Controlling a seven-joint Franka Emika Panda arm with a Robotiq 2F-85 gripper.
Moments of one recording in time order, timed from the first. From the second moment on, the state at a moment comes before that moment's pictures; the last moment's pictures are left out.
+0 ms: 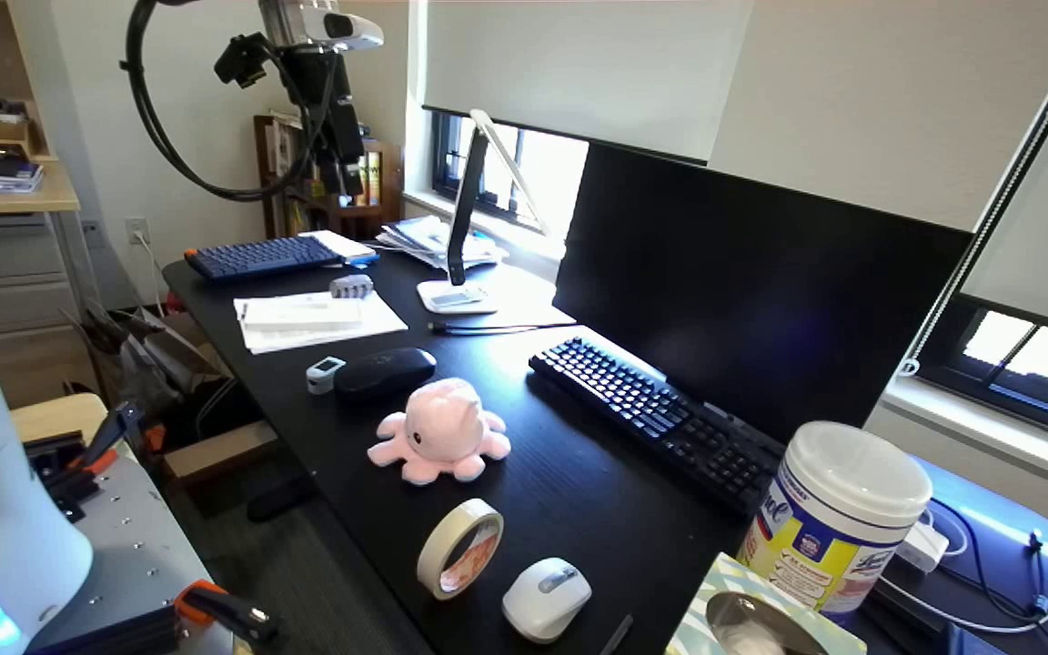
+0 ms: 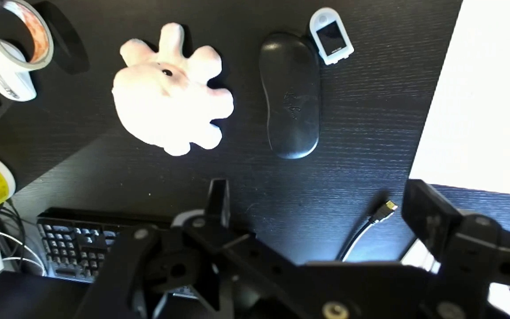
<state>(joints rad) 0.05 -0.33 0.40 -2.44 -0.15 2.15 0.73</state>
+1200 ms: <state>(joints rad) 0.19 0.22 0.32 -2.13 -0.34 2.55 0.73</state>
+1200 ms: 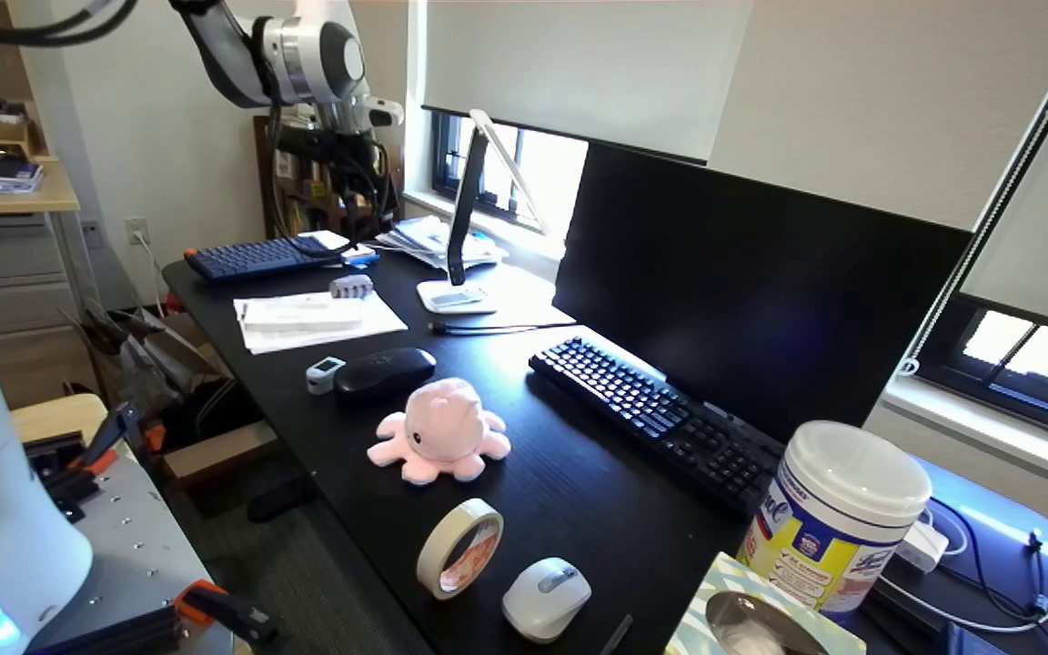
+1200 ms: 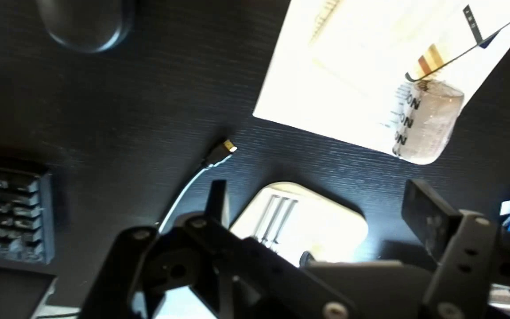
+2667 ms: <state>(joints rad) 0.59 1.07 0.07 -1.08 -0.12 2.15 0.60</state>
